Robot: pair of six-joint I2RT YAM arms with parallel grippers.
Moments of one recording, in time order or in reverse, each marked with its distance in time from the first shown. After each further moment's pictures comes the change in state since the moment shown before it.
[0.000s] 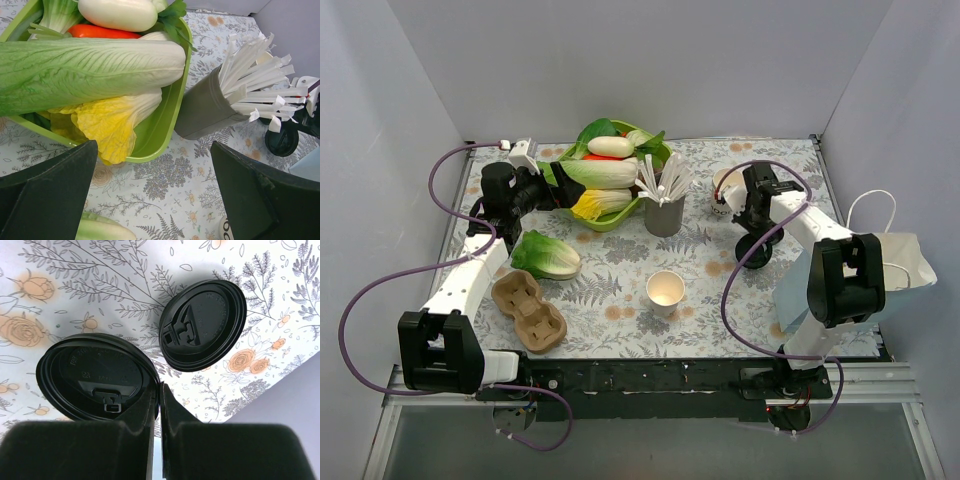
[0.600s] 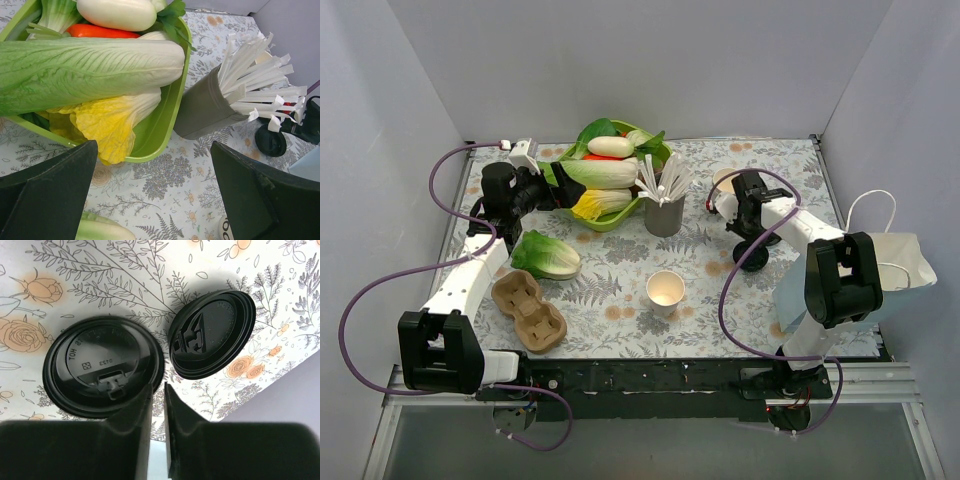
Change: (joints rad) left arm -0.003 0.000 0.000 0.001 0.001 -0.001; right arm 0.059 0.004 -0.069 0.072 0.078 -0.040
